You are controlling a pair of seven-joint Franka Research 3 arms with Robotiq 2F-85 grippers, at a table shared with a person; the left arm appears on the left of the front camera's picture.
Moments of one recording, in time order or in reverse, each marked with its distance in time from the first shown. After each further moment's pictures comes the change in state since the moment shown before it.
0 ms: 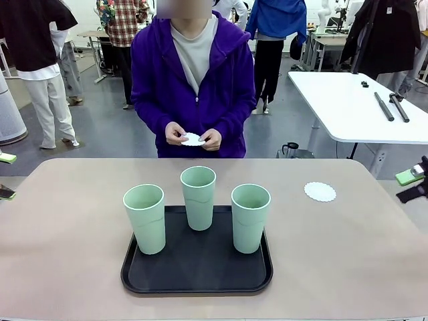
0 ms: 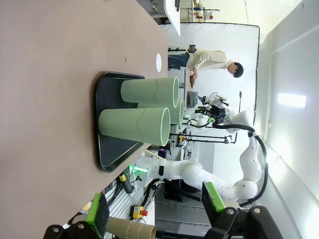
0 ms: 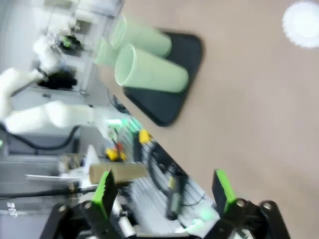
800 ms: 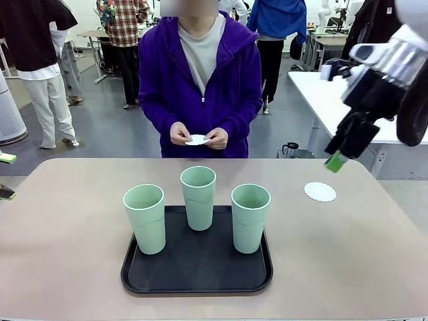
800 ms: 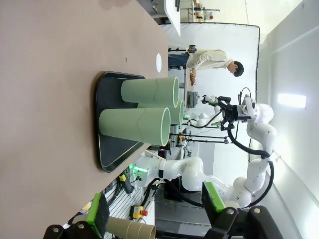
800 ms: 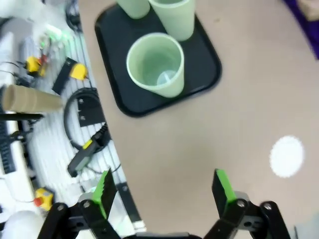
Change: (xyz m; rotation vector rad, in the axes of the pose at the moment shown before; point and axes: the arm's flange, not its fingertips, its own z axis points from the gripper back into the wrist) left arm 0.000 0.000 0.000 0.000 0.000 0.001; right arm 0.103 0.167 -0.110 -0.354 0.376 0.770
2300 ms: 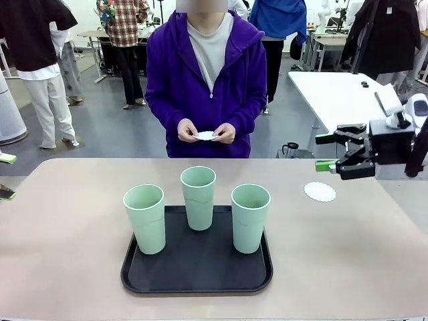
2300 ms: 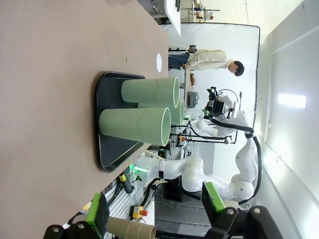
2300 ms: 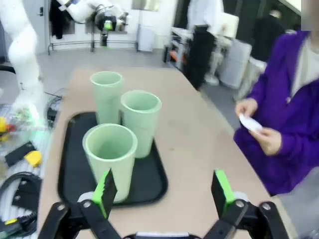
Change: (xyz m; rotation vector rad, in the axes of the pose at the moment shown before) left arm 0.000 0.000 0.000 0.000 0.000 0.002; right arm -0.113 -0.057 -0.082 -0.136 -0.917 0.304
